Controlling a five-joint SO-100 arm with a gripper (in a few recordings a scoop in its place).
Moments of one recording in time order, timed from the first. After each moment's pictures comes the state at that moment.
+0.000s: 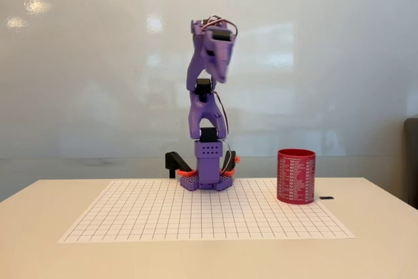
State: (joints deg) arm -8.5 149.1 95.2 83.2 -5.7
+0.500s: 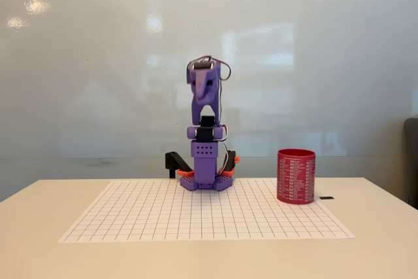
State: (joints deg) arm -1.0 188.7 143.0 70.0 1.4
